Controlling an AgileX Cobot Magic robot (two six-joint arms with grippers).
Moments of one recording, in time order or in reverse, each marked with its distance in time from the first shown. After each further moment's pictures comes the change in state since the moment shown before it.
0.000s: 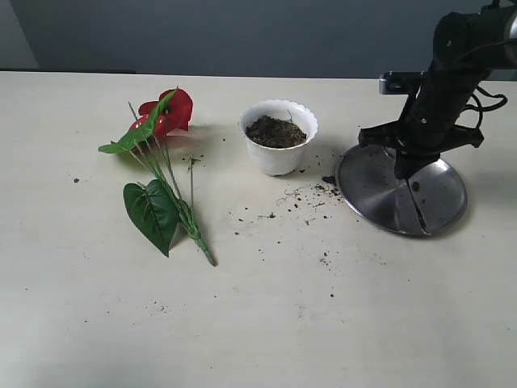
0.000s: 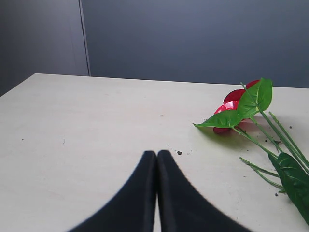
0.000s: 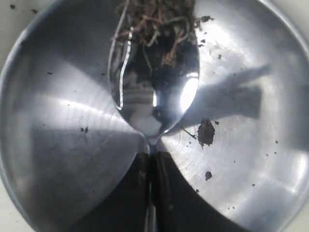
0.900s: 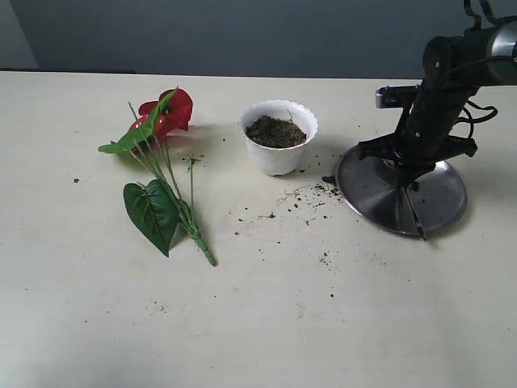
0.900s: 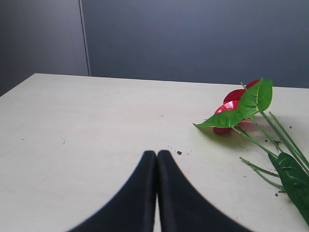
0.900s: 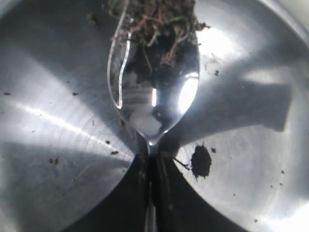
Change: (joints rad) left arm 0.000 0.000 0.000 0.000 0.000 0.000; right arm 0.000 0.068 -0.002 -0.045 -0.066 0.022
